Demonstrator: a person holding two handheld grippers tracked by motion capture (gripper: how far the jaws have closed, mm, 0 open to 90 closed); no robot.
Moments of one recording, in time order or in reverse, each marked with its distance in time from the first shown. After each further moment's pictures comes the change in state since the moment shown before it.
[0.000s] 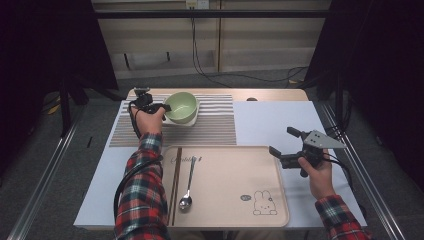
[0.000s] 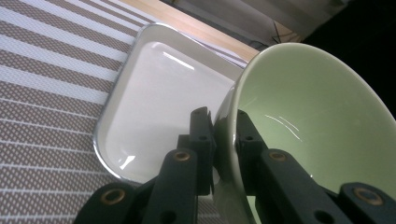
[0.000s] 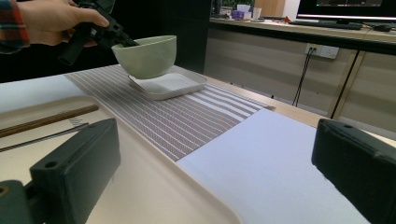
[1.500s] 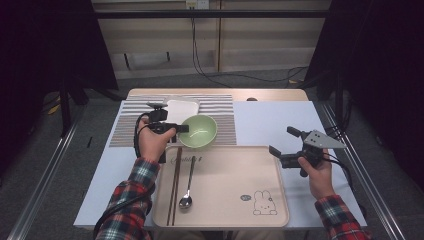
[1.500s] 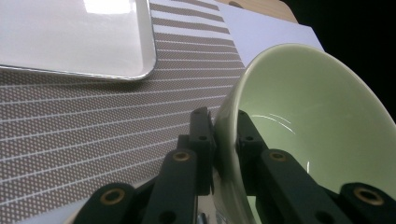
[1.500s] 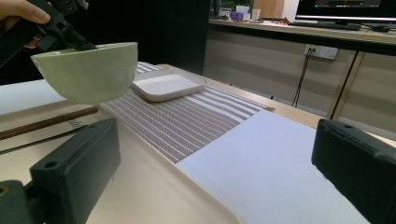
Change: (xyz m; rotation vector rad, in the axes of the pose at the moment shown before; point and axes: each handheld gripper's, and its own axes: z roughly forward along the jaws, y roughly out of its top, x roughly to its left) left arm -0.045 -0.059 -0.047 0.221 -0.227 0.226; right arm 0.001 0.000 0.001 -0.006 -0.005 0.008
